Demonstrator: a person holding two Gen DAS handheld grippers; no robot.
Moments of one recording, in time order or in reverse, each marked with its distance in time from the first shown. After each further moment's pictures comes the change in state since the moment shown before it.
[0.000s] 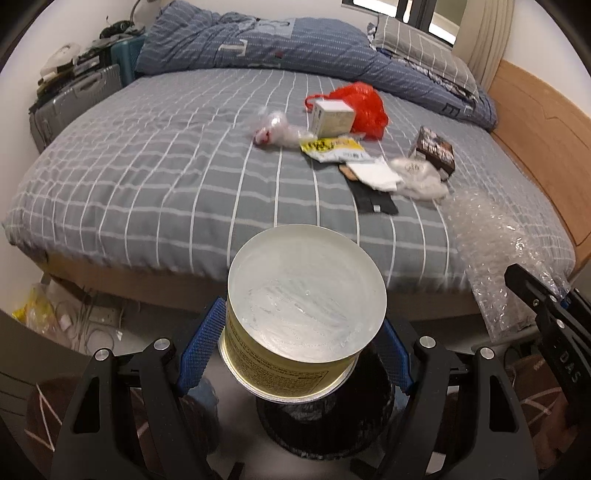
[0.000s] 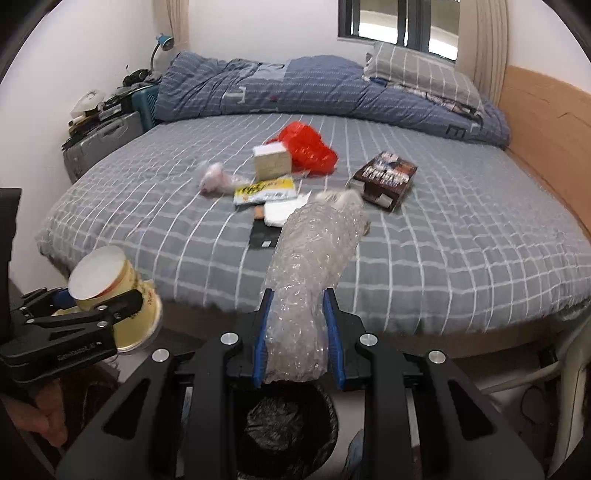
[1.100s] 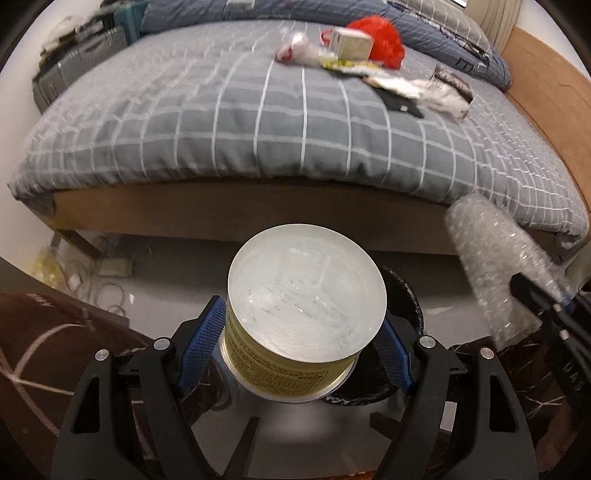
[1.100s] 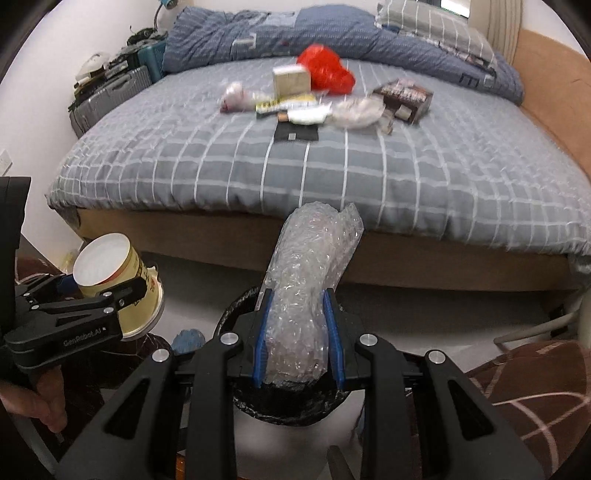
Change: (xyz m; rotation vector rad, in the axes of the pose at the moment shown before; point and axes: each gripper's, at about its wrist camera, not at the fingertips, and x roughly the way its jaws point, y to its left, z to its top) left arm 0.022 0.026 -0.081 -0.001 0.174 0.039; right arm 0.021 0.020 -0.084 0.010 0.219 0.041
